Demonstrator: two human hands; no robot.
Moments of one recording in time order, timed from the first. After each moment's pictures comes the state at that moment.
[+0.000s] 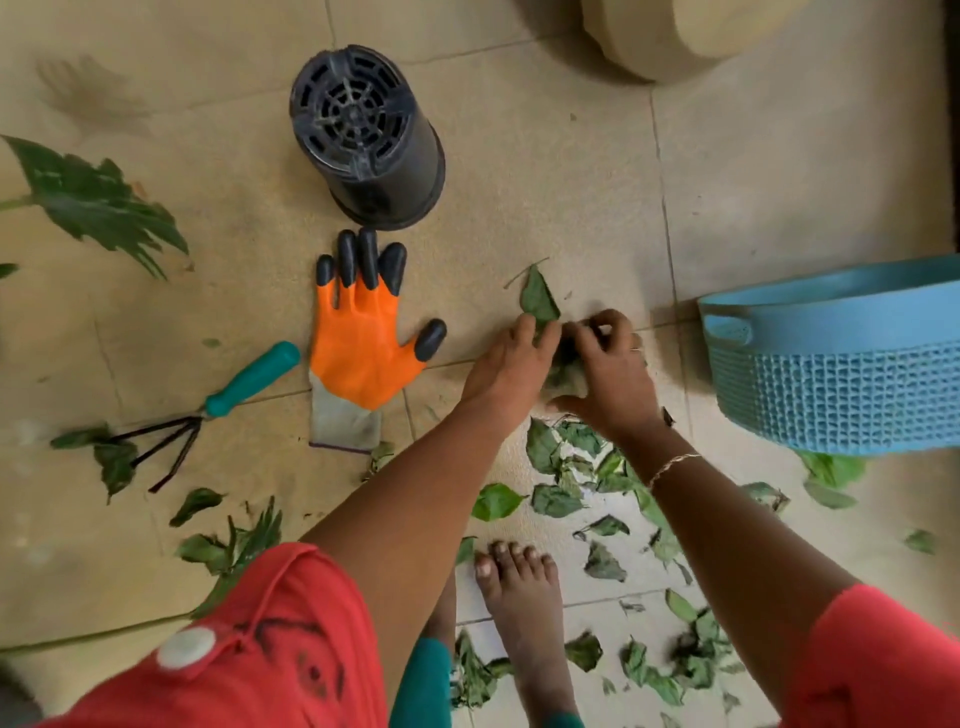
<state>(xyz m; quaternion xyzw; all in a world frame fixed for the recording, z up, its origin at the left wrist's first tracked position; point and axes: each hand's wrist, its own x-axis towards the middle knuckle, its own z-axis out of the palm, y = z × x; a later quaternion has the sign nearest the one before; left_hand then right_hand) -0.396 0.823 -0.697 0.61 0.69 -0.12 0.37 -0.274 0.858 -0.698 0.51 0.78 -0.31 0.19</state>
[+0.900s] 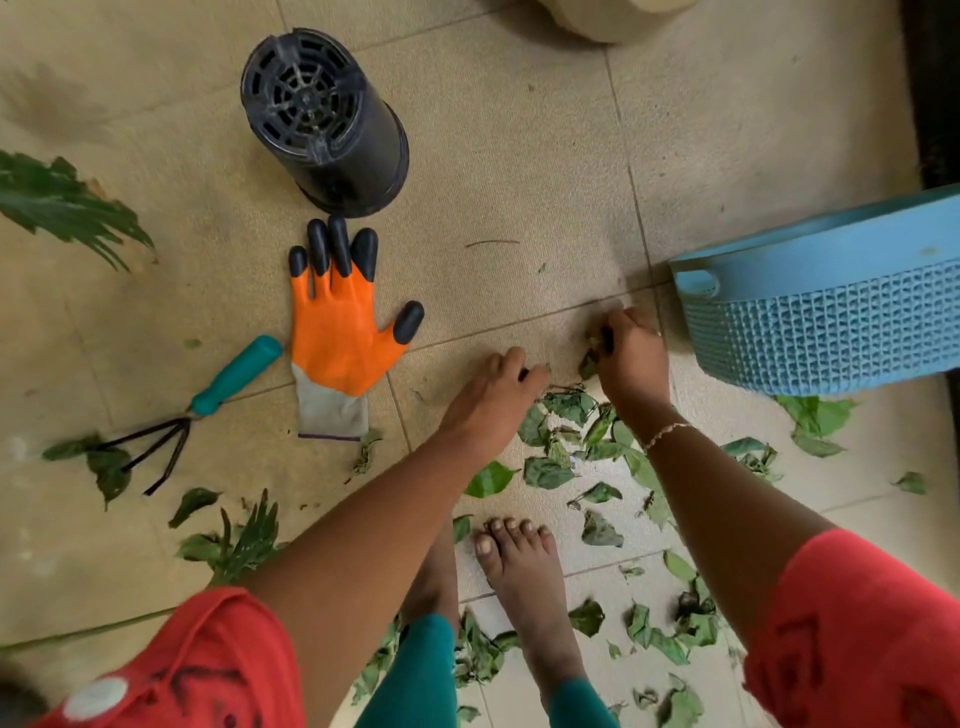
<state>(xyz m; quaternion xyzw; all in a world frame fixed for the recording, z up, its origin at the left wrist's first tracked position) -0.385 0.774 -0.685 0.67 0.63 -0.10 0.39 -0.297 0.782 -0.538 0.34 0.81 -0.32 -0.35</state>
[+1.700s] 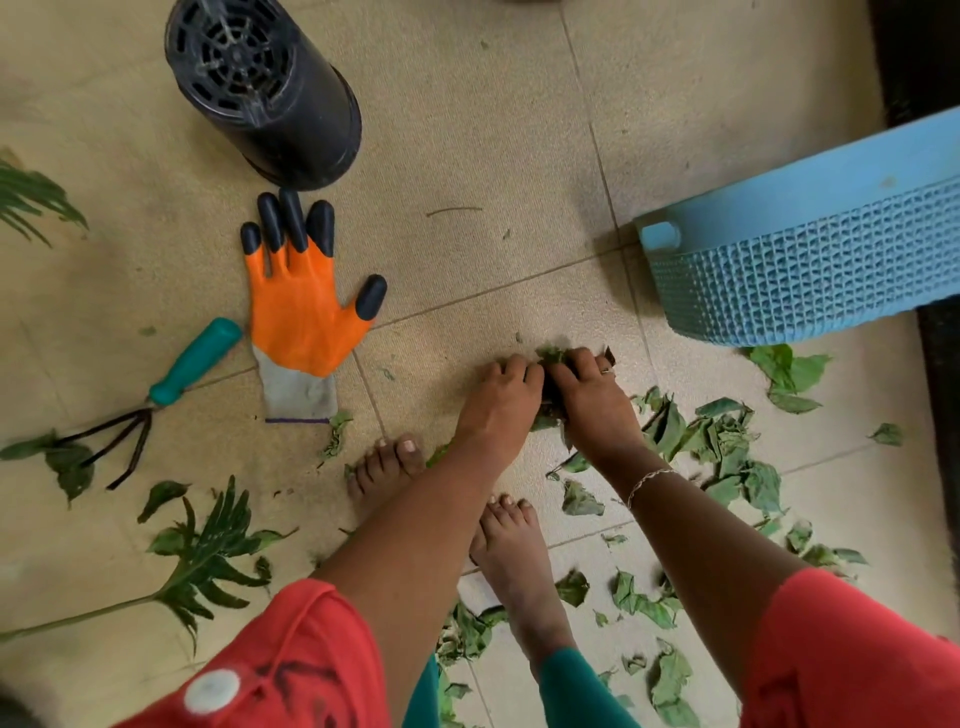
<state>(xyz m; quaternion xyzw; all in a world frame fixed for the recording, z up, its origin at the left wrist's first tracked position) -0.331 0.754 -0.699 0.67 0.65 -0.11 0.35 -0.210 0.785 -0.706 0.50 0.79 -0.30 0.19</state>
